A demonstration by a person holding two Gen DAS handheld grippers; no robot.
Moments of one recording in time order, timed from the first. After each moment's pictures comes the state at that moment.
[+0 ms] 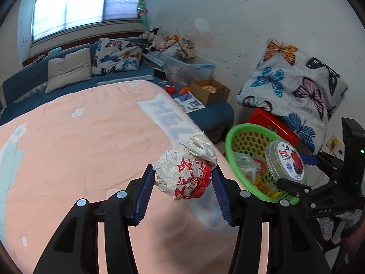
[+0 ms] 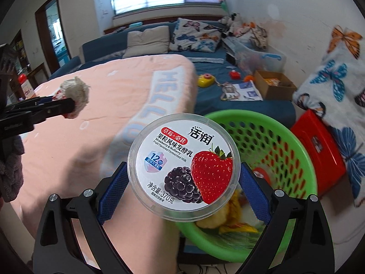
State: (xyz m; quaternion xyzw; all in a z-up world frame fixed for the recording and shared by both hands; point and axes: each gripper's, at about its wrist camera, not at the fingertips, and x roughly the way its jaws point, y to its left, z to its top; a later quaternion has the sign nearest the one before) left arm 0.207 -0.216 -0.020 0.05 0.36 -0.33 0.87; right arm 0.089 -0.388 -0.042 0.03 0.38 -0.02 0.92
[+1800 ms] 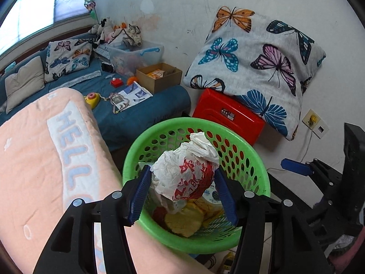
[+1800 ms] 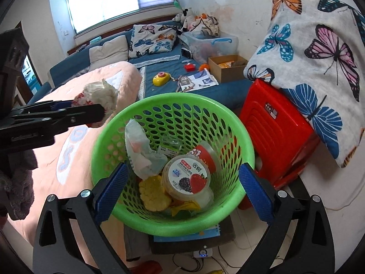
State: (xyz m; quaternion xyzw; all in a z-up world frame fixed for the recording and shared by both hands) left arm 0.174 -0.404 -0.032 0.10 0.39 -0.43 0.81; right arm 0.021 -0.491 -0.053 0.10 0.37 -0.11 0.92
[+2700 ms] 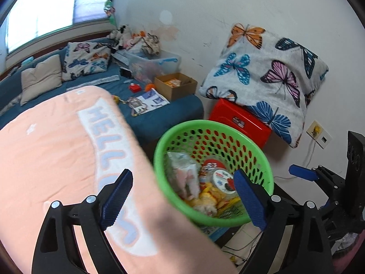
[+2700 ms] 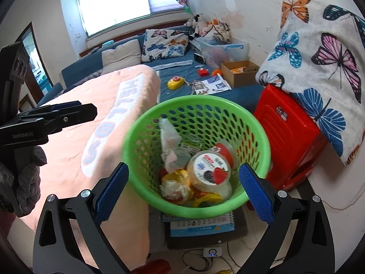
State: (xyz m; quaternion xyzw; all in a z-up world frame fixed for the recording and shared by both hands) left arm 0.159 -0.324 -0.012 0.07 0.36 -0.39 0.84; right arm 0.002 -0.446 -0.035 0.10 0.35 -0.08 0.93
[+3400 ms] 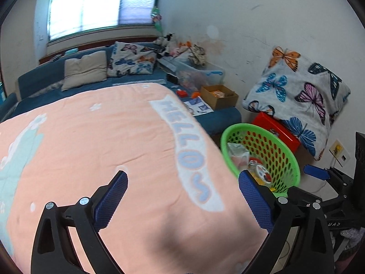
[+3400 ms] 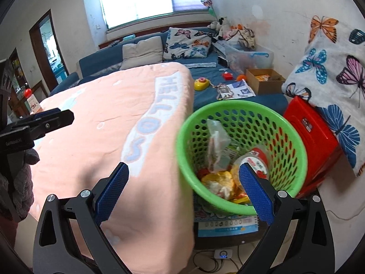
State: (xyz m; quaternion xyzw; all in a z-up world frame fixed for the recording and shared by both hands) left arm 0.144 -0.186 0.000 0.04 0.35 -0.28 0.89; right arm 0.021 -0.363 -0.022 0.07 0.35 -0.03 0.93
